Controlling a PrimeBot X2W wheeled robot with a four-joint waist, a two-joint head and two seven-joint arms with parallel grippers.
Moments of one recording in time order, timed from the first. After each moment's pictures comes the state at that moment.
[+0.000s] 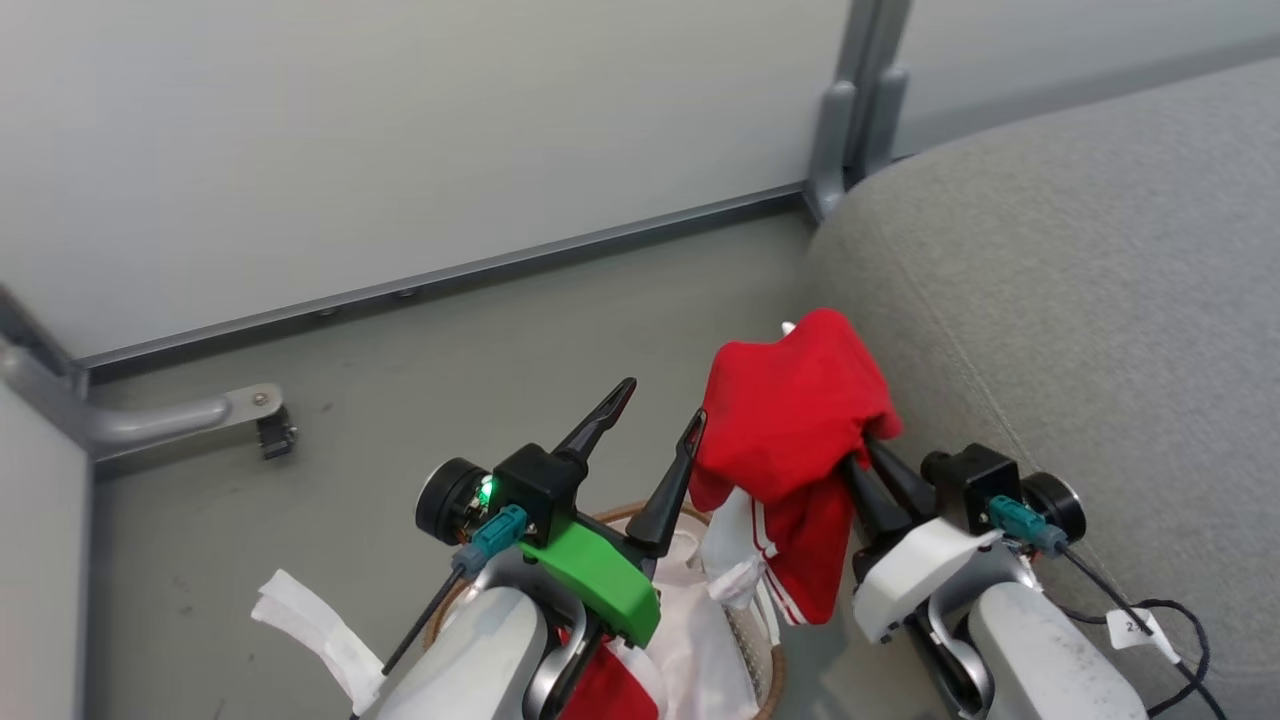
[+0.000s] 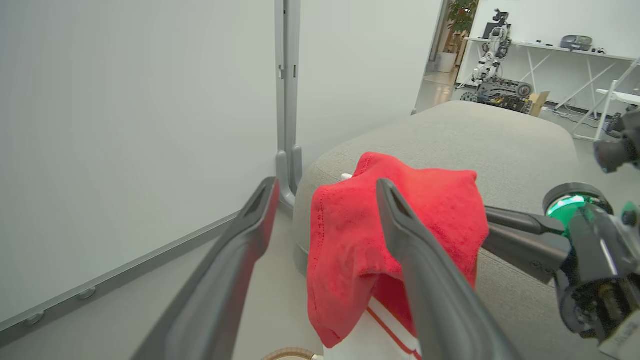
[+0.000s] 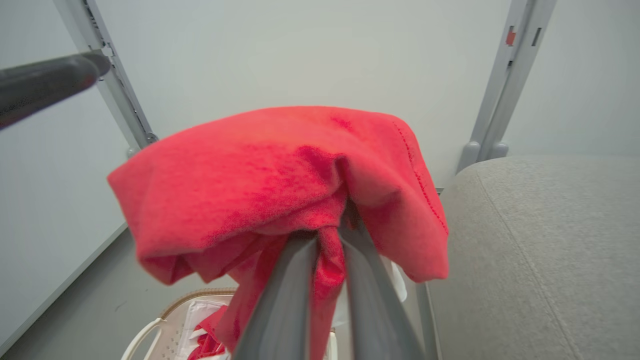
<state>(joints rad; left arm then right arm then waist) -0.39 0.05 -0.64 0.42 -0.39 -0.13 -0.26 -0.31 -0.07 0.31 0.45 0.20 0.13 -0.26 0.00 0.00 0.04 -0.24</state>
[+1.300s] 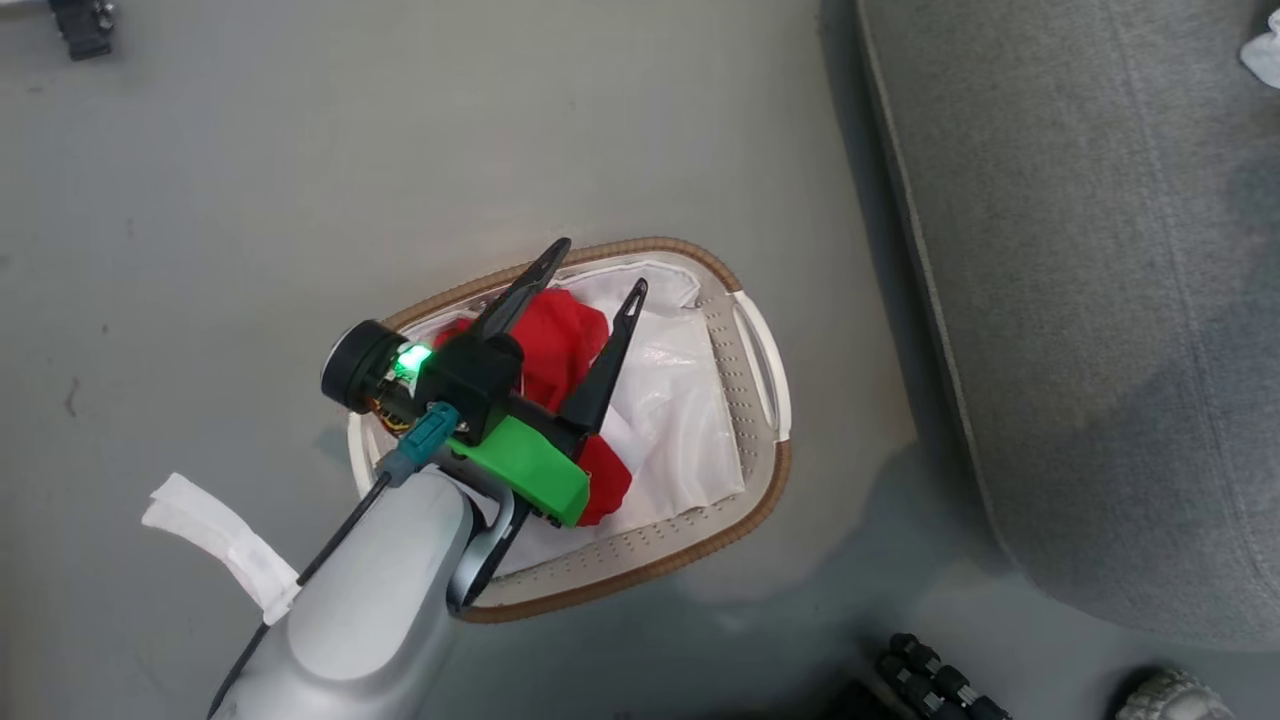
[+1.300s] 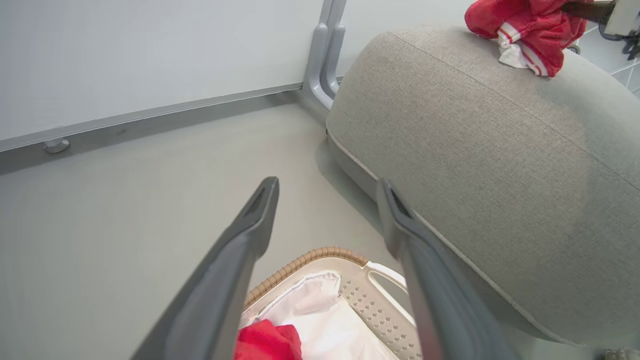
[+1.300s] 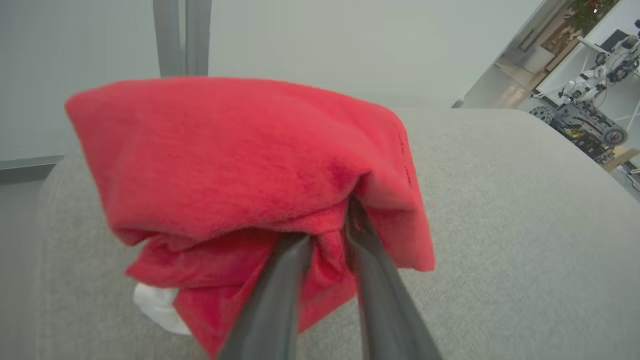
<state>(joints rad) -0.56 0.17 -0.64 0.36 -0.34 -0.13 -0.26 -1.03 -0.37 -0.54 0.95 -0.19 0.13 -0.26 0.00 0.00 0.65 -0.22</state>
